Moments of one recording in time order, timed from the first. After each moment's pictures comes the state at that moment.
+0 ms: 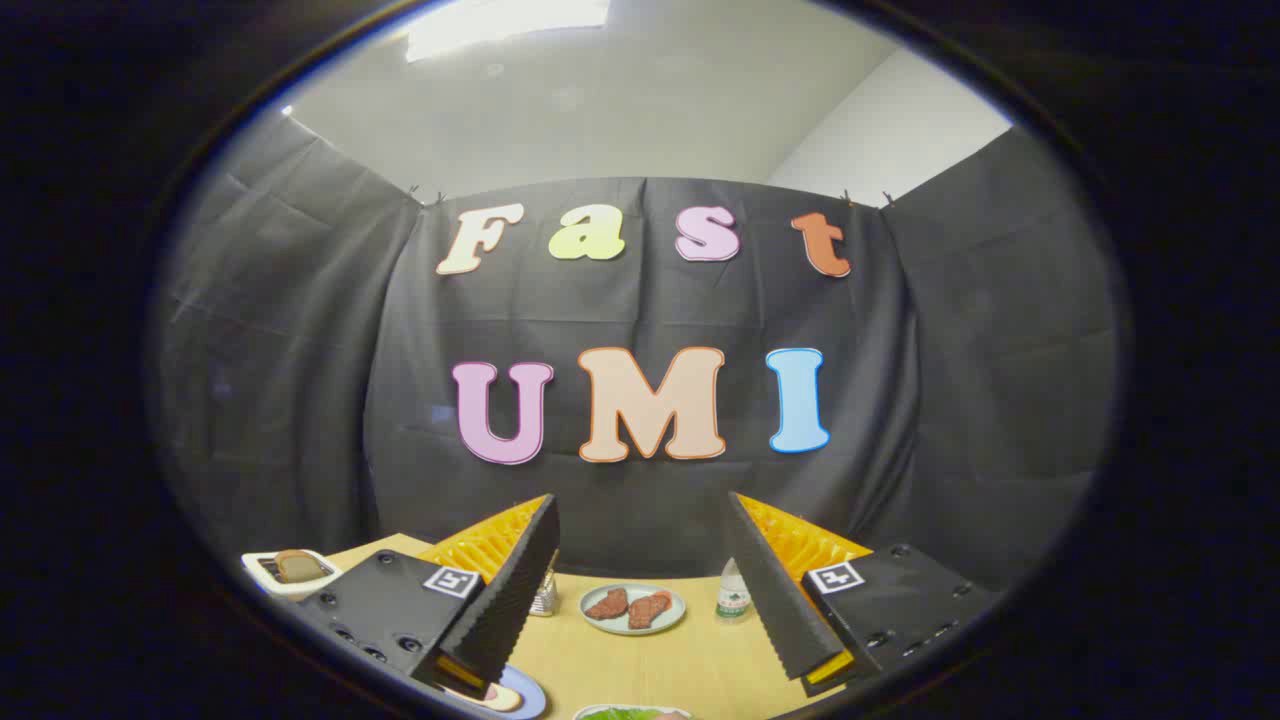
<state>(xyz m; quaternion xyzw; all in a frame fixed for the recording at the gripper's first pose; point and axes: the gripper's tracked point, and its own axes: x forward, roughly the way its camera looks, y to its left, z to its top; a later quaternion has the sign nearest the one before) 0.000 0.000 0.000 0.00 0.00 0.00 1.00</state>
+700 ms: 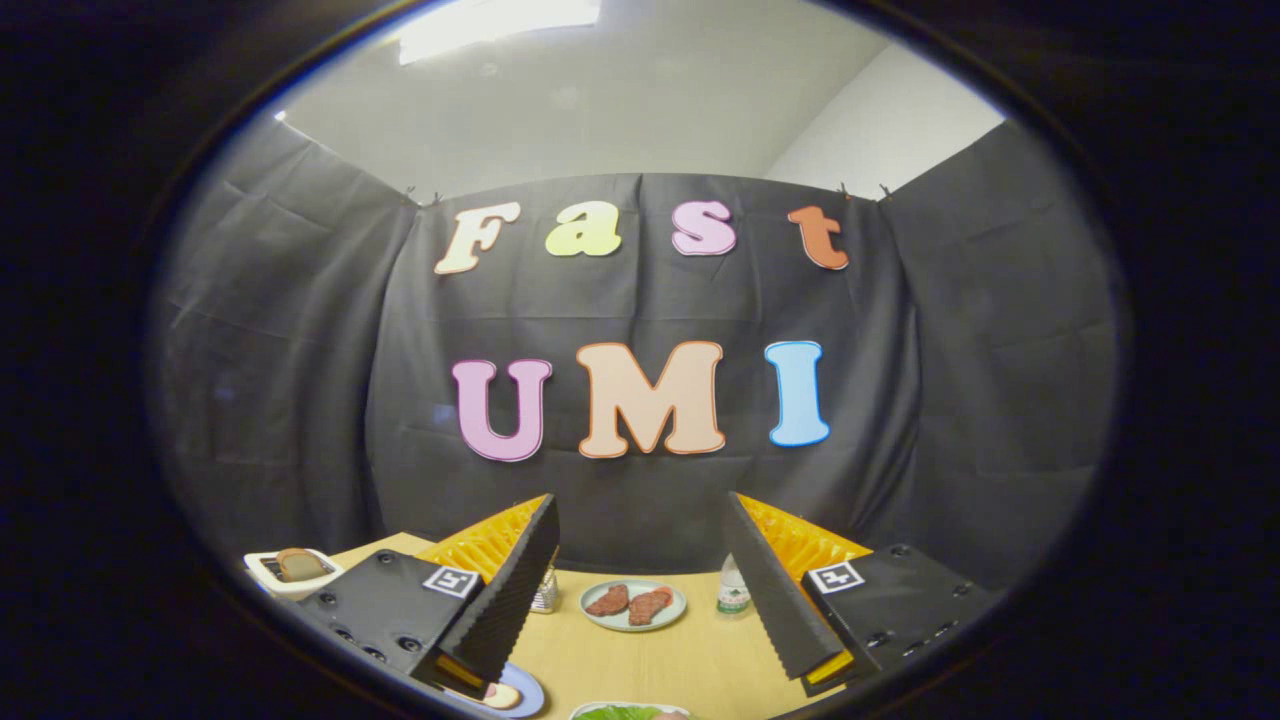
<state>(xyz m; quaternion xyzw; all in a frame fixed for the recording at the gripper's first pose) -0.001 -0.011 -0.005 0.01 0.00 0.00 1.00</state>
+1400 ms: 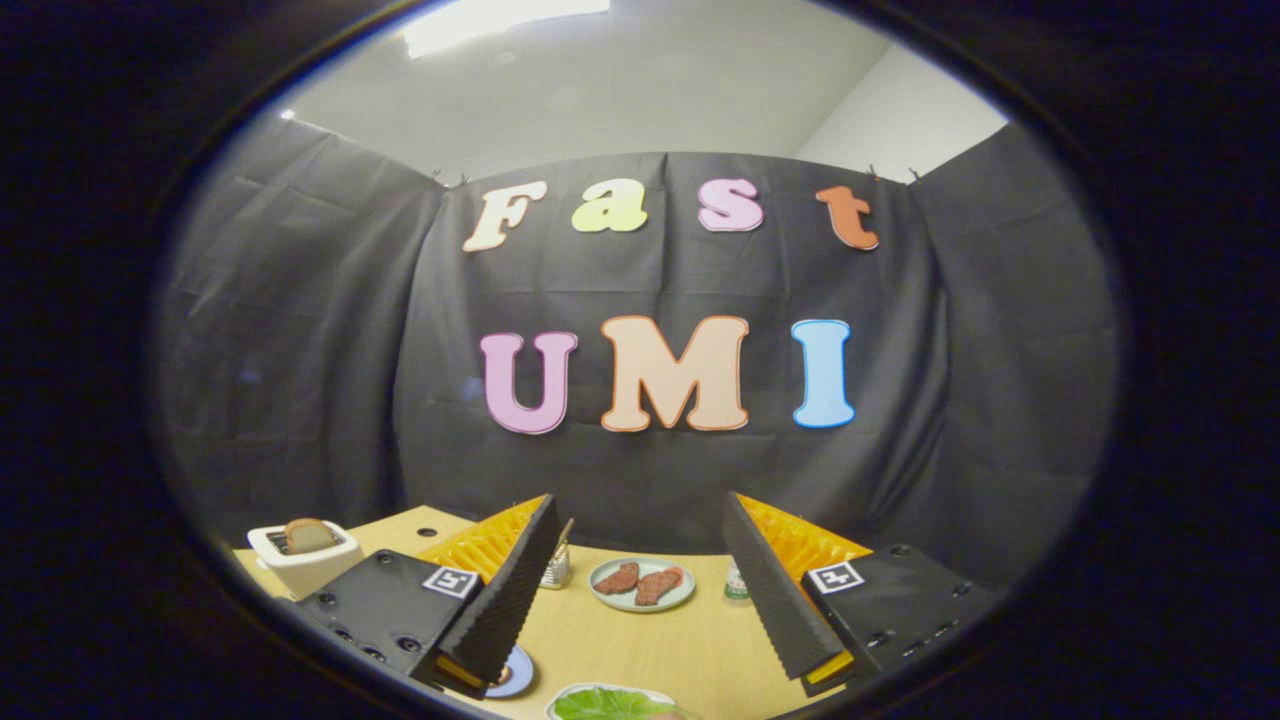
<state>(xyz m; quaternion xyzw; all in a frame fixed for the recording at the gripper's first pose) -0.005 -0.015 -0.034 -0.01 0.05 0.06 1.00</state>
